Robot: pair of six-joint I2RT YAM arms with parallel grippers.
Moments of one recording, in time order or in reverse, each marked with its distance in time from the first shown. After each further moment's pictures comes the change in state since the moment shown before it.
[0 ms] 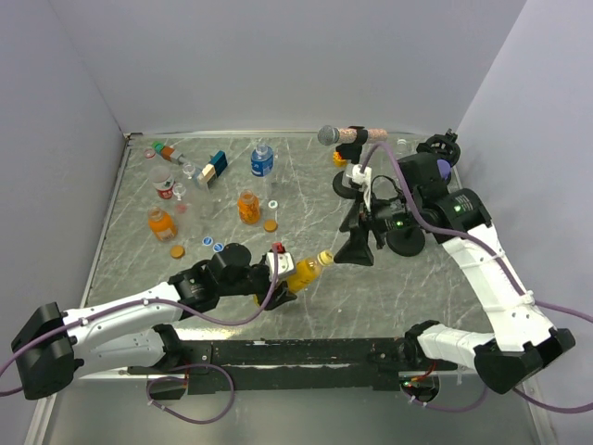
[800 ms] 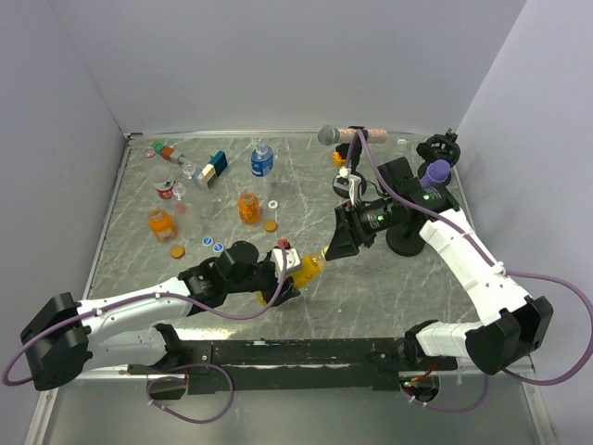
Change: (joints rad) left arm 0.000 0.087 0.019 0.048 -0.046 -0.022; right arm -0.028 0.104 -0.149 0.063 0.025 0.431
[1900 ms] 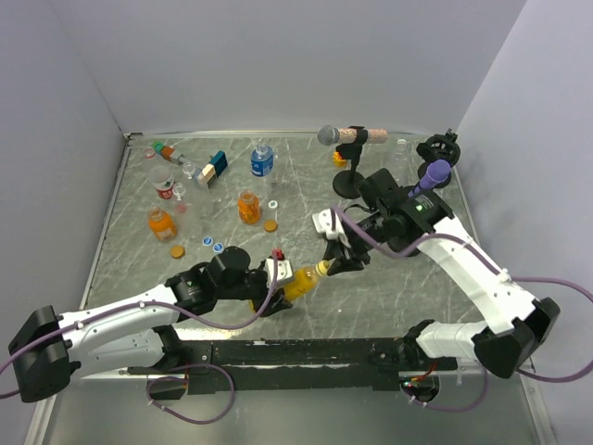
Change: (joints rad) left arm 0.000 -0.111 -0.028 -0.115 0.071 0.031; right arm 0.179 0.002 0.068 -0.158 0.003 -0.921
